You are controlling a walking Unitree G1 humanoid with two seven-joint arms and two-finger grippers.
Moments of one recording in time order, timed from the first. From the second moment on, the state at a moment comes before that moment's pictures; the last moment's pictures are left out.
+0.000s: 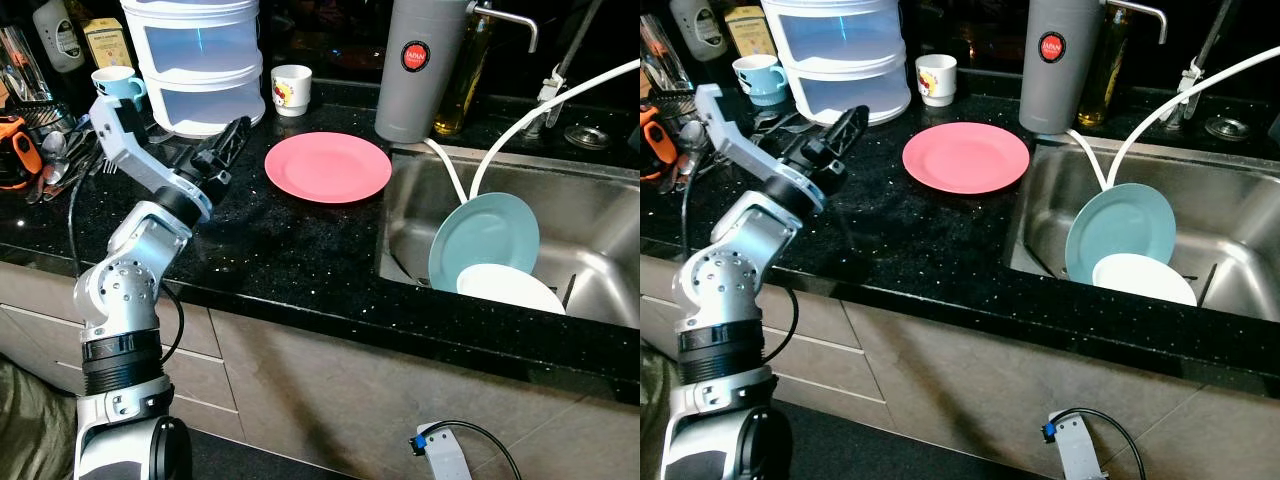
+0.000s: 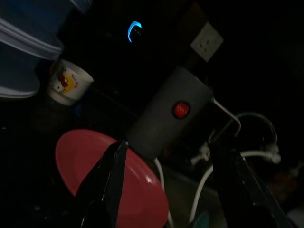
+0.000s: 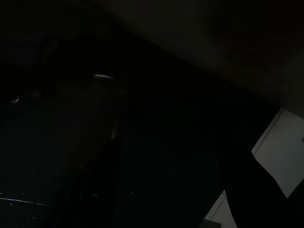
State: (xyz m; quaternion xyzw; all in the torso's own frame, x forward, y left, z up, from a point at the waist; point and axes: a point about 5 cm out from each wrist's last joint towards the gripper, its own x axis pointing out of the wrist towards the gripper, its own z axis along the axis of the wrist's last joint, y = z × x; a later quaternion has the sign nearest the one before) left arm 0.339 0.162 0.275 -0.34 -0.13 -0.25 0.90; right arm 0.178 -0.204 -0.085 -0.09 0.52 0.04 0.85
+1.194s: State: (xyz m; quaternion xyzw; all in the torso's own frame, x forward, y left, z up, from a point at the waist) left arm 0.380 0.209 0.232 -0.50 0.04 -0.06 0.86; right arm 0.177 -0.210 -0.085 -0.10 0.53 0.04 0.84
